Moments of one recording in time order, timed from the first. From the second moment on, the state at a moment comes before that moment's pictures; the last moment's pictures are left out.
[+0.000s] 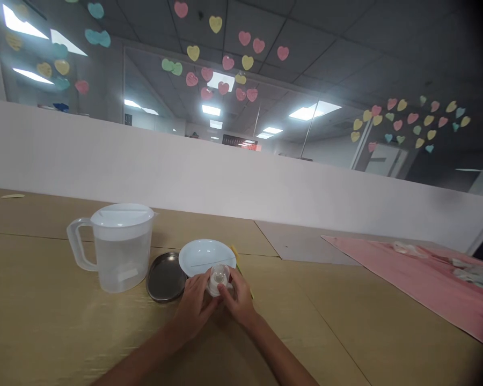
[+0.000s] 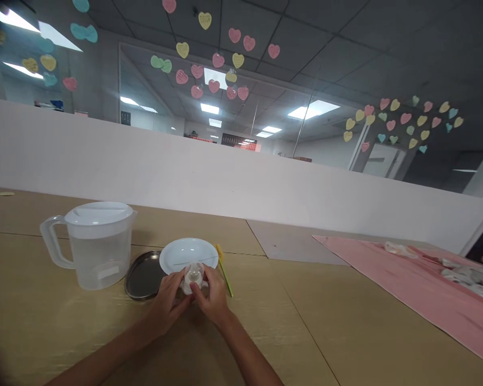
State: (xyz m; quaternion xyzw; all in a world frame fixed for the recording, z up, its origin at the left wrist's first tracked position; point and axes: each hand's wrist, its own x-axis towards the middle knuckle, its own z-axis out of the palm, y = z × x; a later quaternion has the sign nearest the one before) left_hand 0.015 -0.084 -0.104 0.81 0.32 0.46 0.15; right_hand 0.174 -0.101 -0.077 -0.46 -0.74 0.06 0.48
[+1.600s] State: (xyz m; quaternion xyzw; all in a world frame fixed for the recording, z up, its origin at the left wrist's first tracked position) left_hand 0.008 -0.074 -0.109 0.84 0.27 0.43 0.19; right_hand 0.164 -0.100 -0.064 -0.49 -0.67 0.10 0.54
